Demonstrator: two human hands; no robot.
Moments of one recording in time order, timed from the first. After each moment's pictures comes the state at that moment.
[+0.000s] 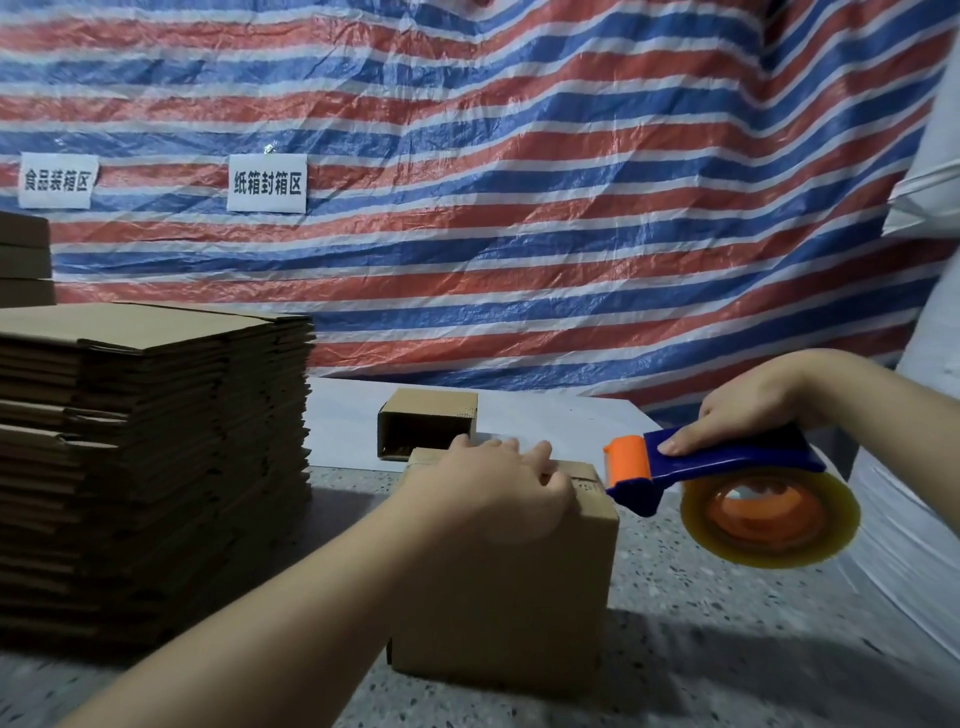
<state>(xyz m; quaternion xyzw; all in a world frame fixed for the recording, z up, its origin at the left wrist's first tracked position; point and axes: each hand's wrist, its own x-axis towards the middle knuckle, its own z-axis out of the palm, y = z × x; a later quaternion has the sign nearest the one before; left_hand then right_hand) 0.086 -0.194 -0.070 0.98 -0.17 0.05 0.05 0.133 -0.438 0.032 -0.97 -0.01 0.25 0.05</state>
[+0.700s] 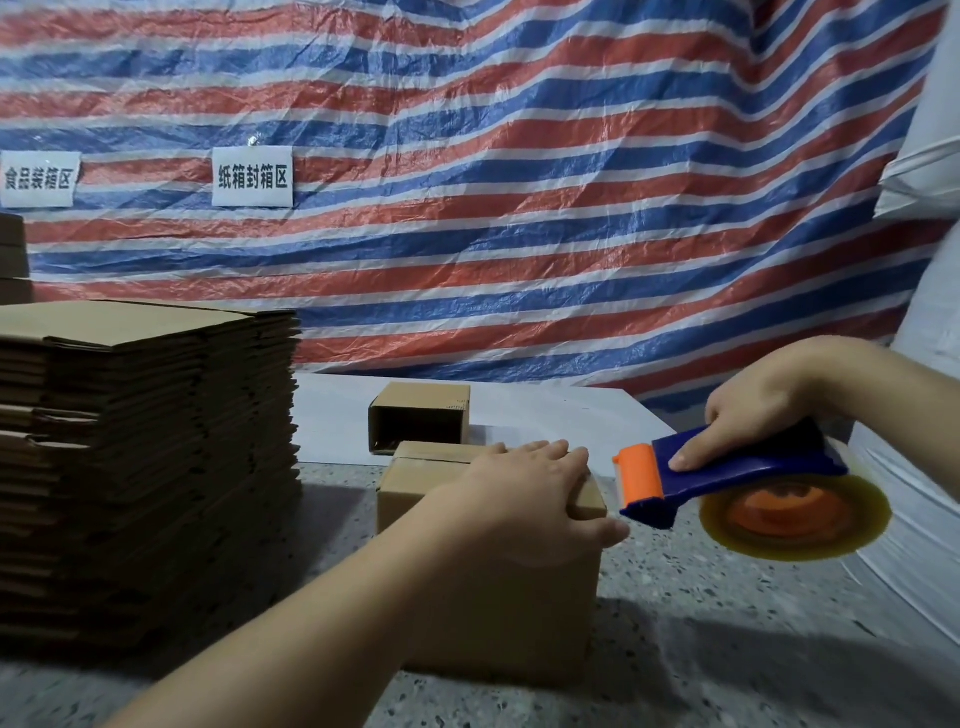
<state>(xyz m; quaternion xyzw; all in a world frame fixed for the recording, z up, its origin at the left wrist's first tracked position) 0.074 -0.222 -0.074 0.97 -0.25 0.06 0.01 0.126 -0.442 0.023 -0.97 0.03 0.22 -0.03</state>
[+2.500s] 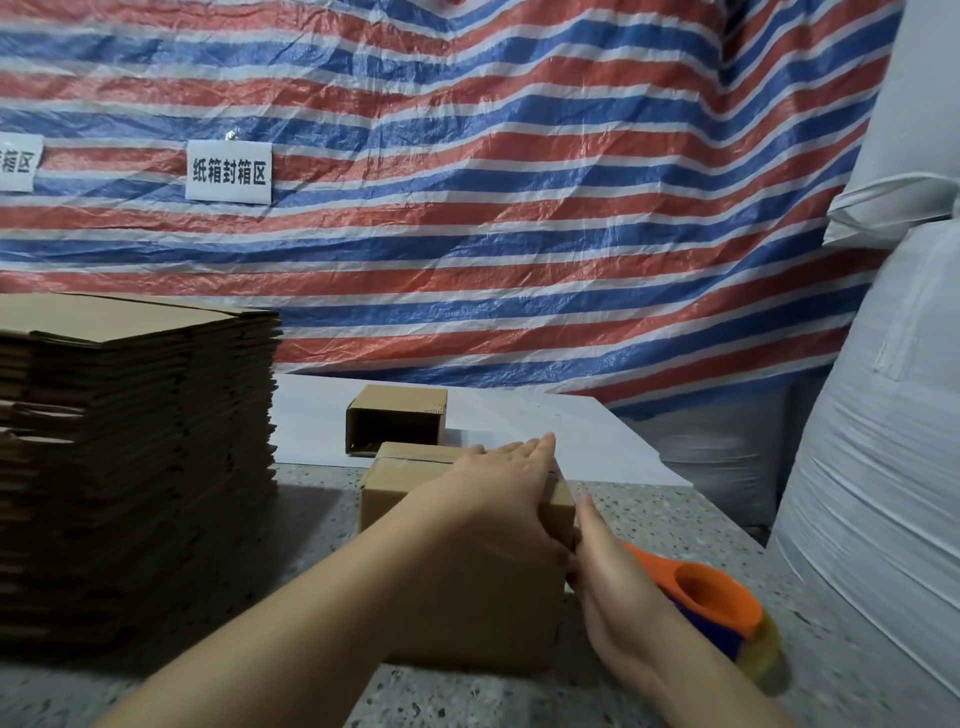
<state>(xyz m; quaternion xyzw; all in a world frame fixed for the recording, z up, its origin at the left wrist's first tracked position) 0.079 -0.223 -0.075 0.97 -0.24 0.04 0.03 0.067 -0.356 -0.160 -0.70 0.00 0.07 0.72</state>
